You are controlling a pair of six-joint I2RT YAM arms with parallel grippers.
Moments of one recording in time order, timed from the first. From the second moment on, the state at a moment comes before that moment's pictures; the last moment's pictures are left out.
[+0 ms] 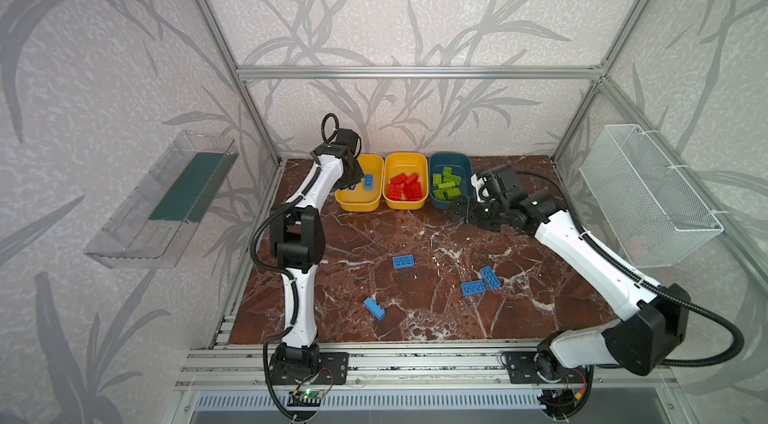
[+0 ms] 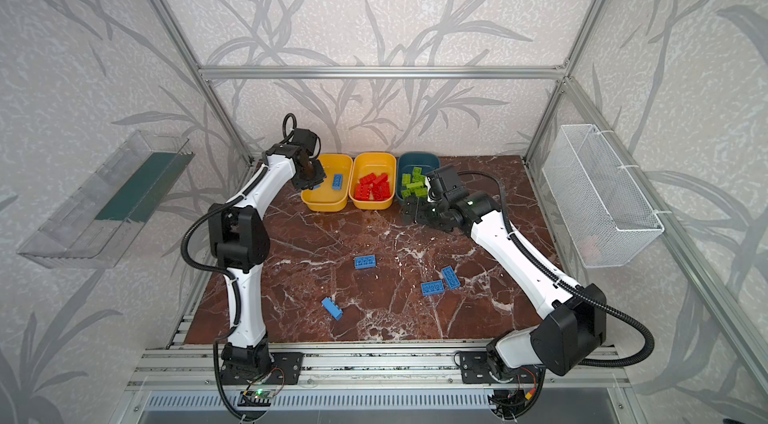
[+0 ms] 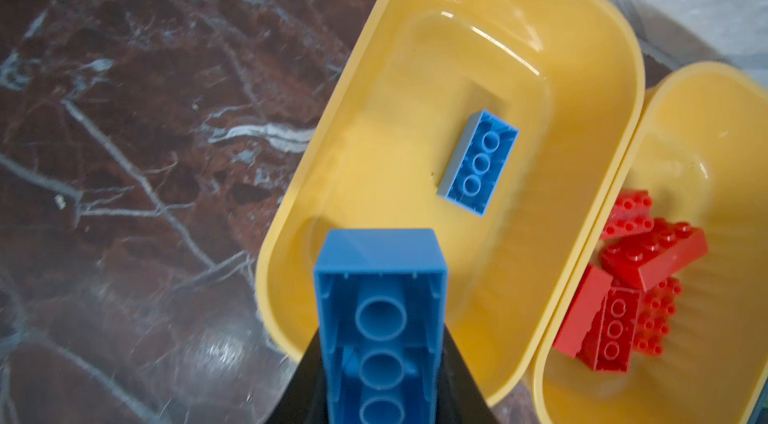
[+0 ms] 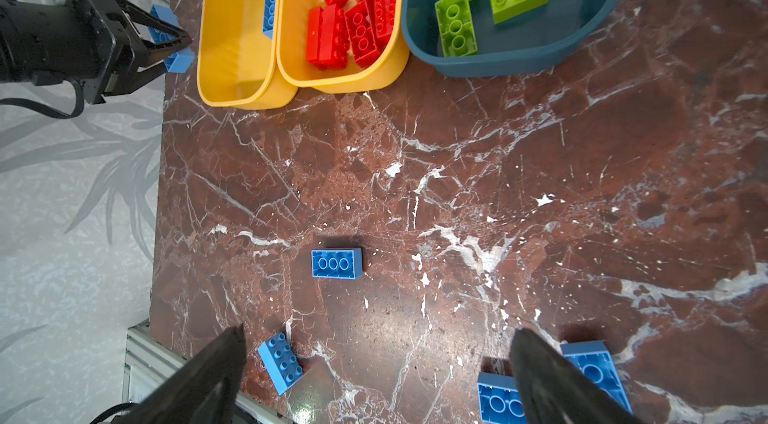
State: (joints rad) left arm -0.14 2.24 2.13 -1.00 -0.12 -0.60; right arm 0.49 1.42 1.35 -0.81 -0.17 0.62
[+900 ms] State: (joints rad) left arm -0.28 1.90 1.68 -0.95 -0.02 -0.49; right arm 0.46 1.18 1.27 -0.95 -0.11 0.64
